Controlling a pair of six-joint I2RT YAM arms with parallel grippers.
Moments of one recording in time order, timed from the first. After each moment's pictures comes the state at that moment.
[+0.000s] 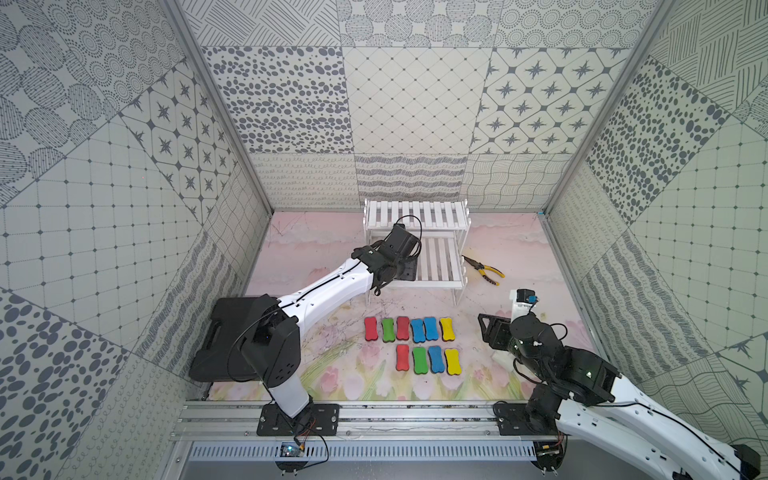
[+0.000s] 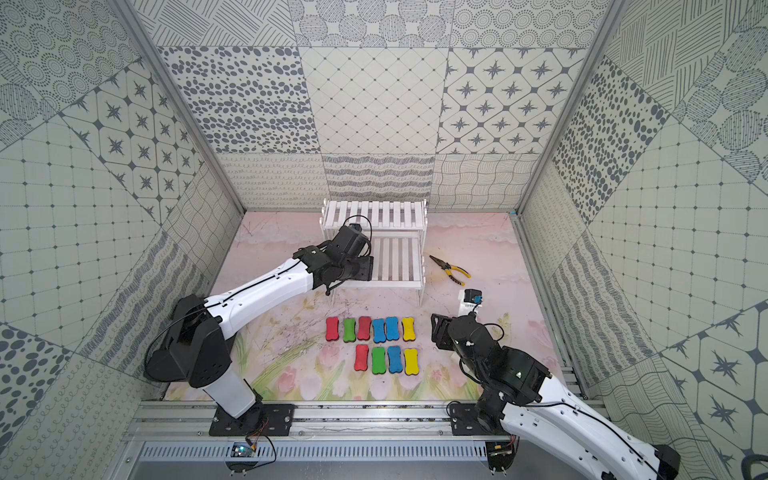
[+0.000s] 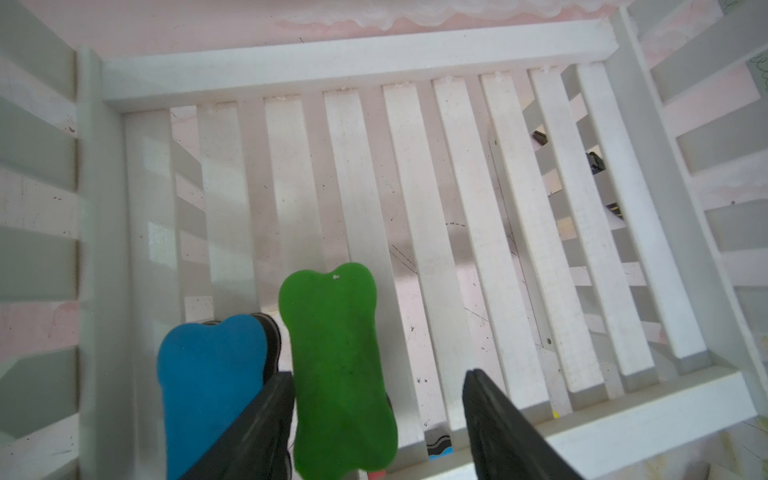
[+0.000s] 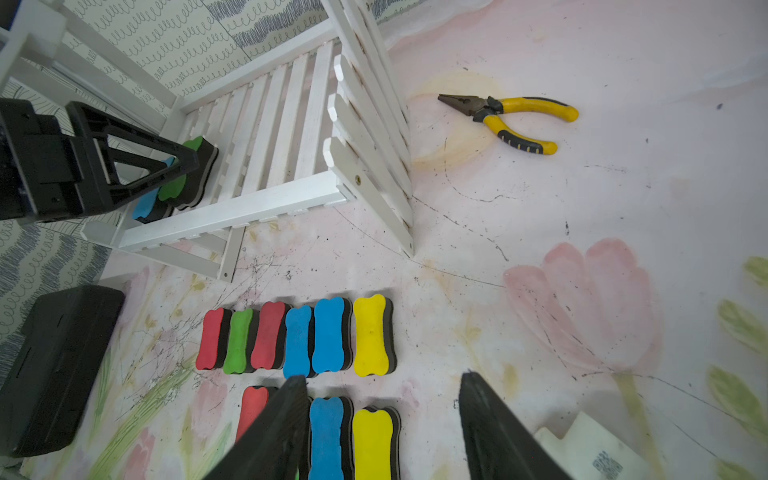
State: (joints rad) left arm -0.68 1.71 1.46 -0.66 -0.23 -0.45; right arm 0.88 0.55 0.61 -0.72 0.46 0.83
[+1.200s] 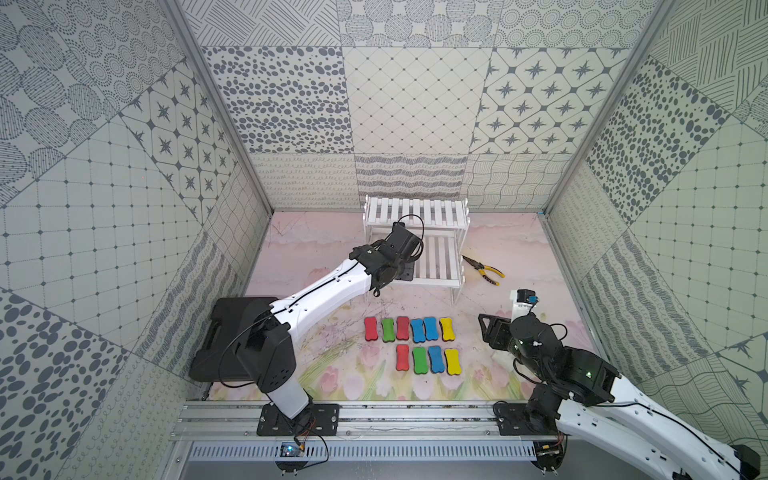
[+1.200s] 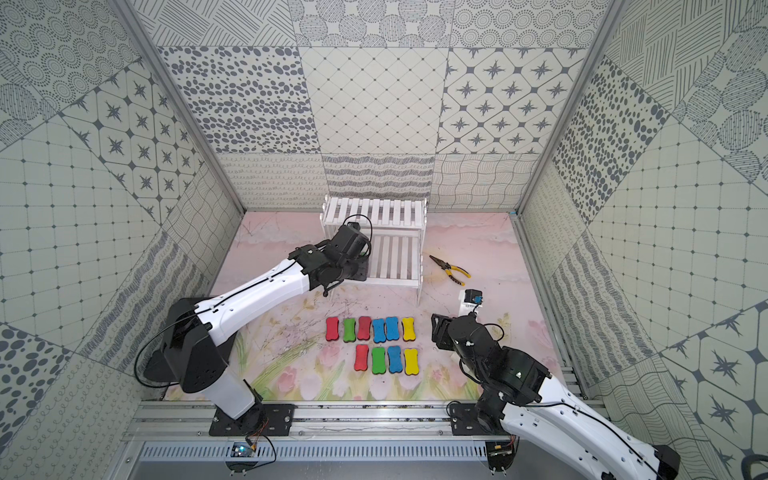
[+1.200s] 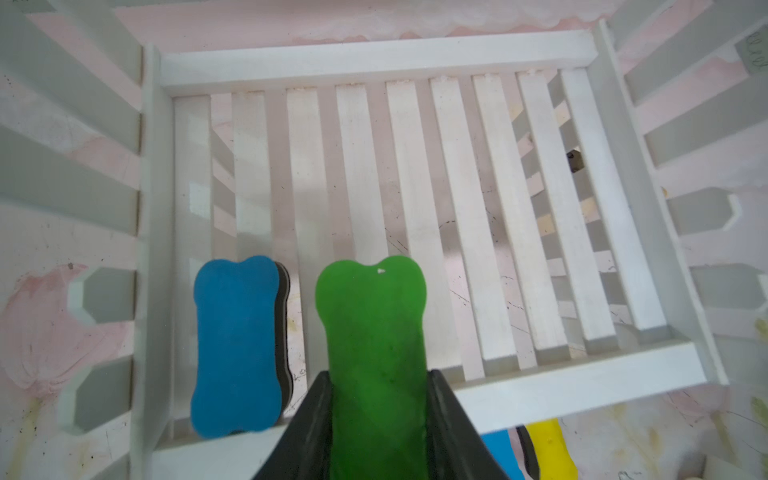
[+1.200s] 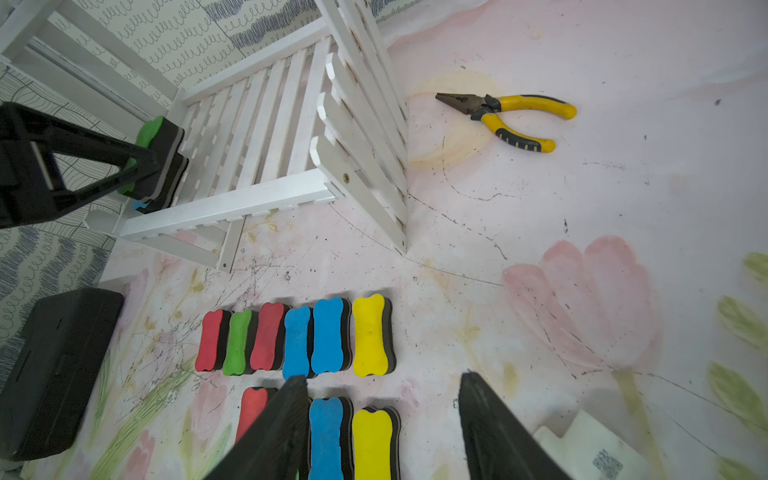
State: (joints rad) left arm -0.73 1.62 1.45 -0.73 -0.29 -0.47; right arm 0.88 0.55 0.61 -0.72 0.46 0.84
